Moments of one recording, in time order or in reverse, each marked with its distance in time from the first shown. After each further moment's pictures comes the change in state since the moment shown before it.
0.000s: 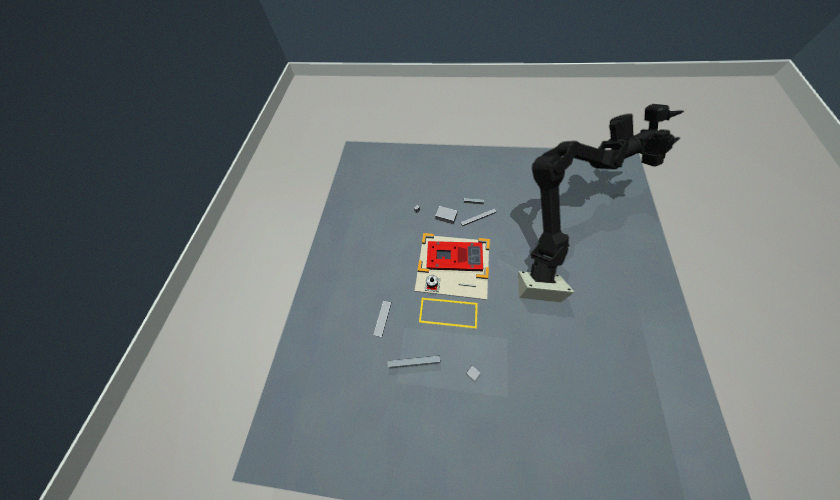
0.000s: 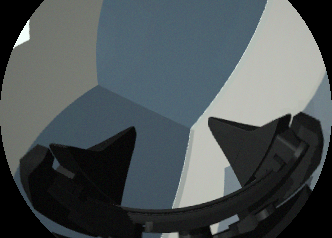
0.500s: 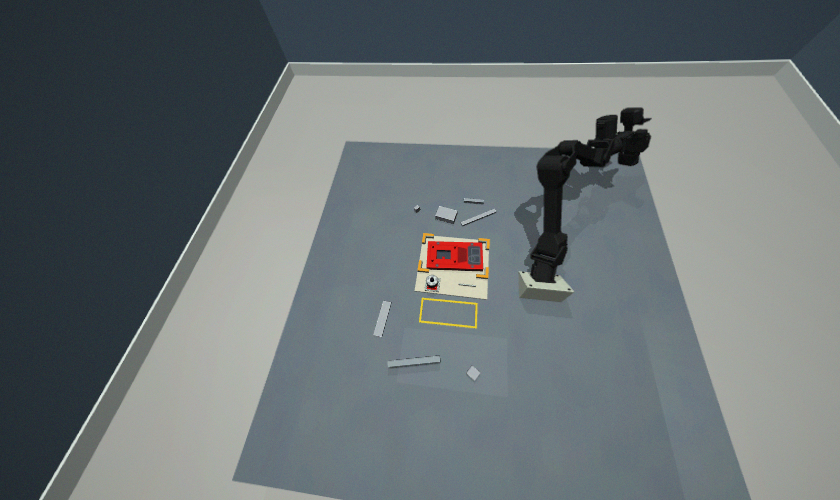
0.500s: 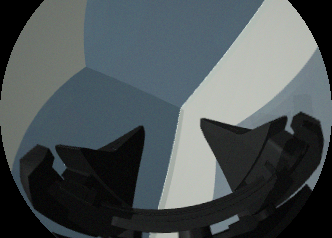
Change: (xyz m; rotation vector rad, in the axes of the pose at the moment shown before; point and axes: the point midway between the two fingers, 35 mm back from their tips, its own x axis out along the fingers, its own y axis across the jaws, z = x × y) arm -0.021 -0.011 -0.081 -0.022 0.195 -0.073
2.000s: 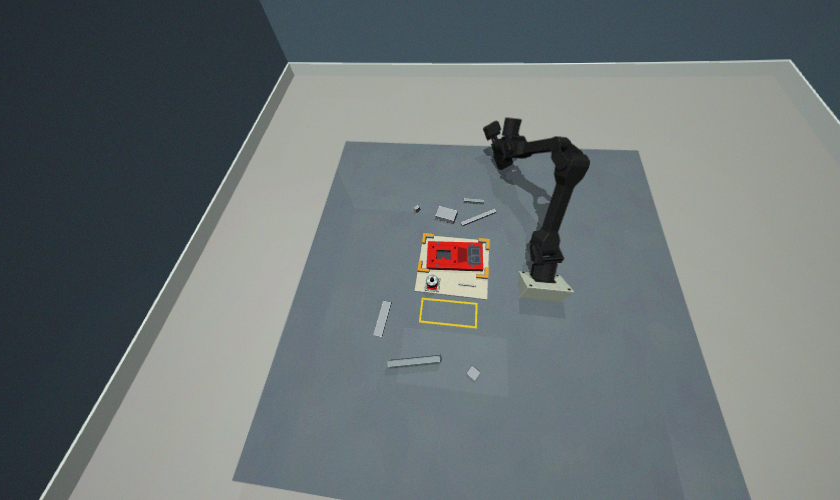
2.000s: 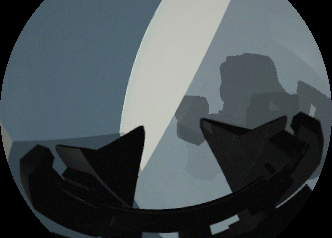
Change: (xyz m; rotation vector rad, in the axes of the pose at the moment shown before) arm -0.330 0.060 -0.351 -0.168 1.326 -0.009
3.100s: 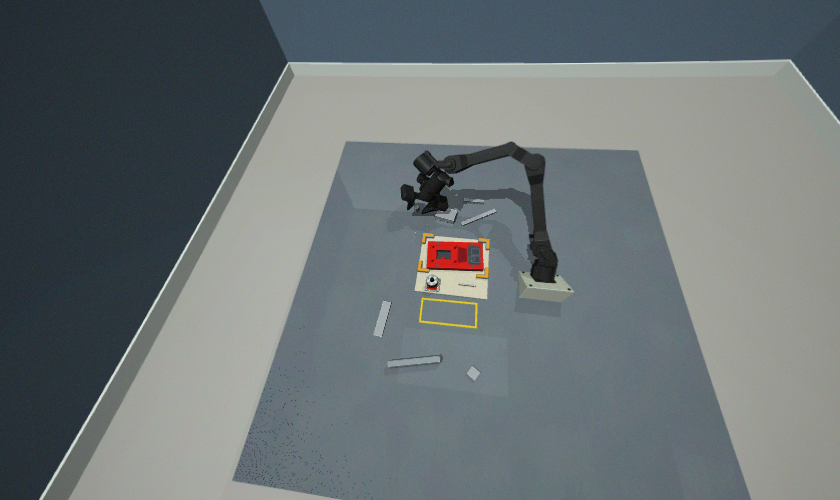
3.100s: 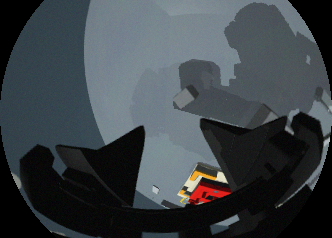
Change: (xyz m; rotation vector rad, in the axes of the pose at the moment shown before) arm -0.204 -0.024 -0.396 -0.776 1.071 -0.140
